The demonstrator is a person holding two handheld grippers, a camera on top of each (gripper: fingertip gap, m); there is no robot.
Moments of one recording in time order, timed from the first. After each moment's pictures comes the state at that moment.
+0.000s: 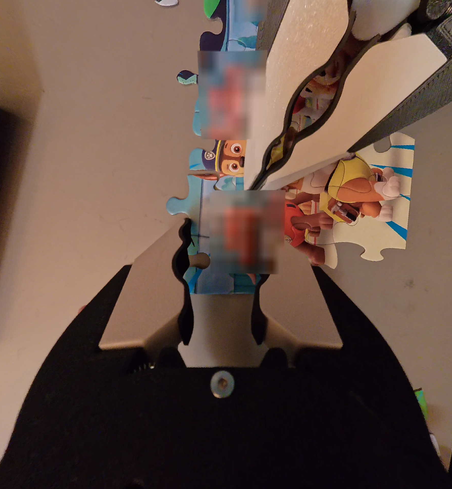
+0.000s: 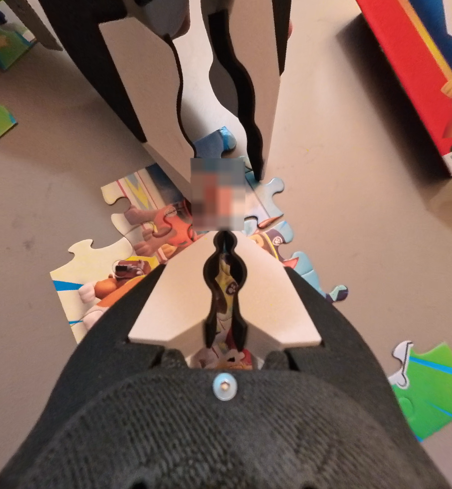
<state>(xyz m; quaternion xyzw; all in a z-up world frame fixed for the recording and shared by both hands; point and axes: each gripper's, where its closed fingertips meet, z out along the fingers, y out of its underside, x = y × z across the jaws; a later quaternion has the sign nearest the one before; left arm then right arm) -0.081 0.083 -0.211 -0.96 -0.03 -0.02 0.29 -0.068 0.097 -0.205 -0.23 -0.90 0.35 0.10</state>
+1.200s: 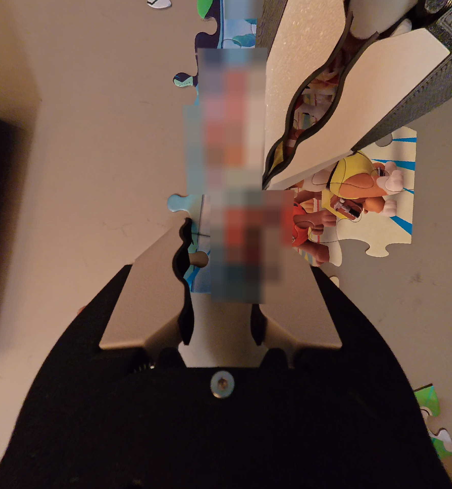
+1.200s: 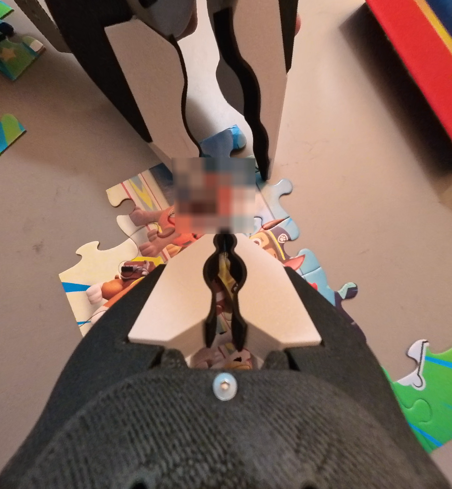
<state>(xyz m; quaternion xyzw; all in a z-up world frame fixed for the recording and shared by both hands) -0.082 0.085 -0.212 -0.96 -0.01 -0.02 0.28 -0.065 0.097 -0.207 -0.25 -0.90 0.36 0.09</state>
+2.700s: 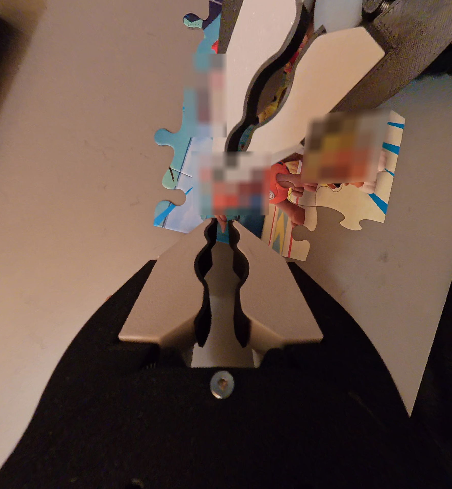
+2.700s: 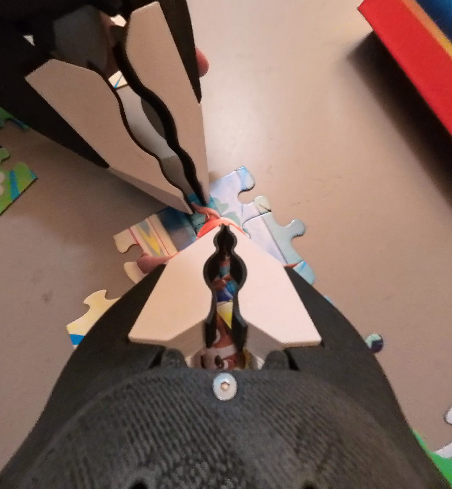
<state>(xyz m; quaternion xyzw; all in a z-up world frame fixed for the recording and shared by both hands) -0.063 0.046 -0.211 -0.95 -0.10 -0.01 0.30 -0.076 0.062 -0.207 -0.26 -0.89 0.38 0.07</state>
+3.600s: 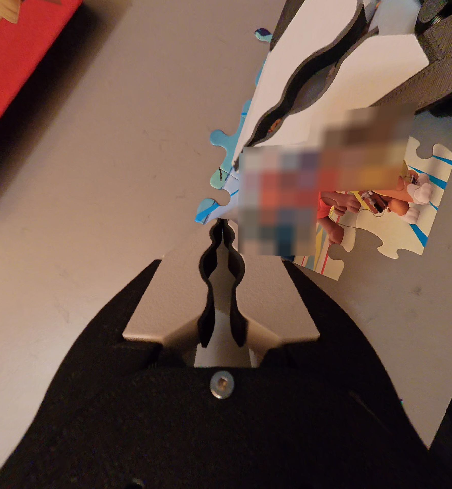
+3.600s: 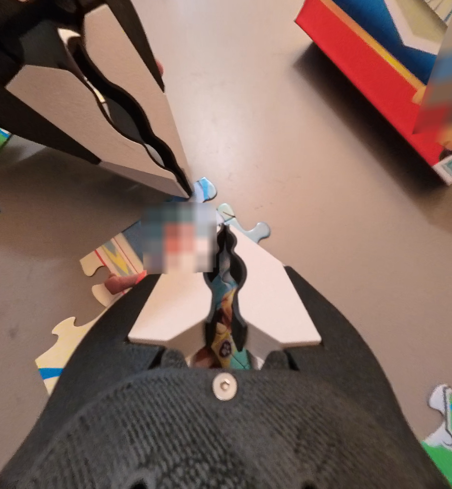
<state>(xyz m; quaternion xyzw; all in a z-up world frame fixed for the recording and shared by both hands) -0.093 0.041 -0.212 -0.93 -0.18 0.02 0.31 -0.103 0.074 -0.206 -0.31 -0.86 0.39 0.10</state>
